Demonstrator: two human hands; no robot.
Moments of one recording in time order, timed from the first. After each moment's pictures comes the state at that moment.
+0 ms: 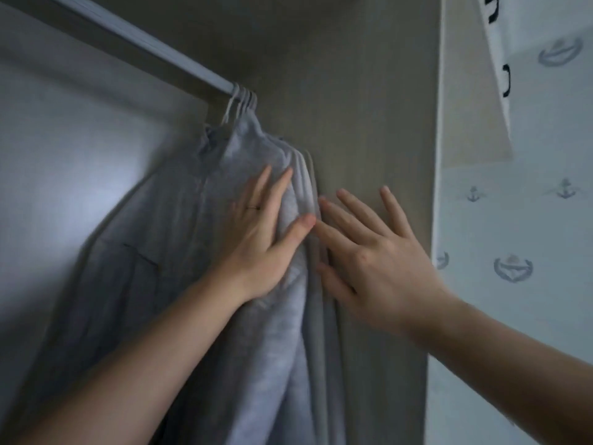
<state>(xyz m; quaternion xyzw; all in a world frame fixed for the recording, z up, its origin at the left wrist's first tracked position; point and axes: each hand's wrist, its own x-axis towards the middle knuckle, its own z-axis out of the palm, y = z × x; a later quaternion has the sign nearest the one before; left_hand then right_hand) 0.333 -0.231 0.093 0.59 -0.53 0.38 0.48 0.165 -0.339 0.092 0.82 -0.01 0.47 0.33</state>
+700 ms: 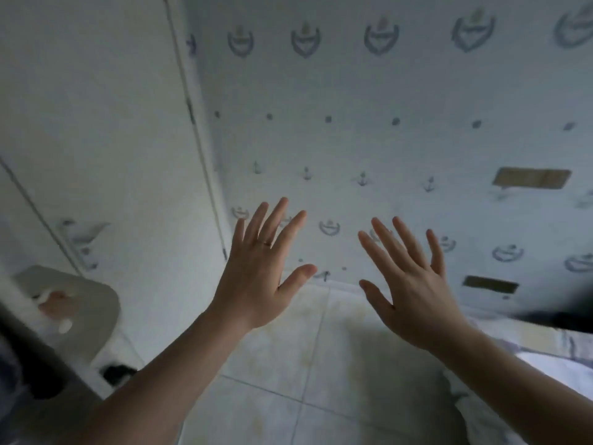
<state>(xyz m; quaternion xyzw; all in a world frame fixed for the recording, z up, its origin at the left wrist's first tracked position) -0.056 -0.456 -0.224 0.62 -0.73 0.12 0.26 -0.303 -0.524 -0.244 0.88 -0.39 0.23 0.12</state>
